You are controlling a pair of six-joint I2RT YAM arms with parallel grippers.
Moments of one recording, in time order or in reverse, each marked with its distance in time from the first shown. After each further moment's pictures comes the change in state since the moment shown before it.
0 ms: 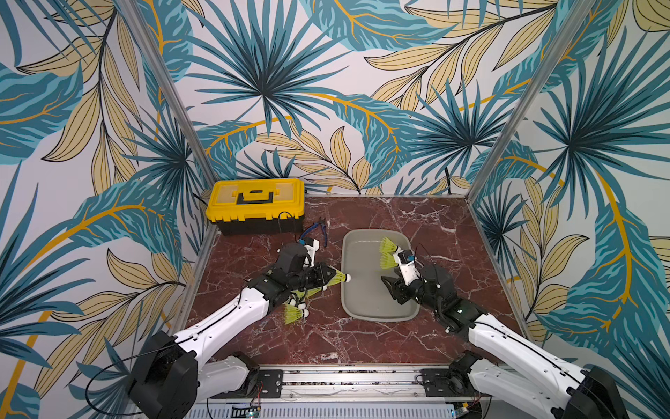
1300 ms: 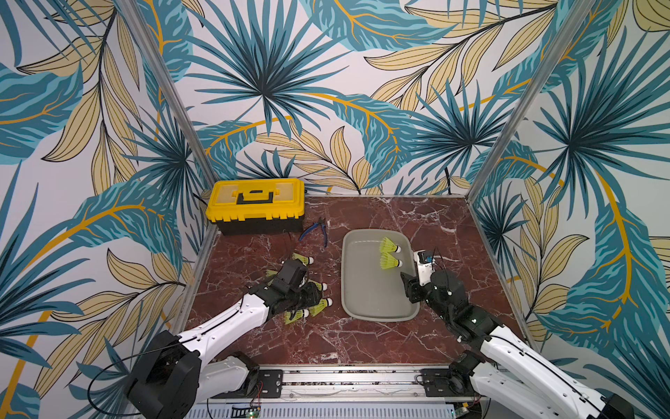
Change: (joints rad) left arm 0.000 -0.009 -0.143 -0.256 -0.196 0.008; right arm 0.000 -0.193 -0.002 -0.213 0.344 0.100
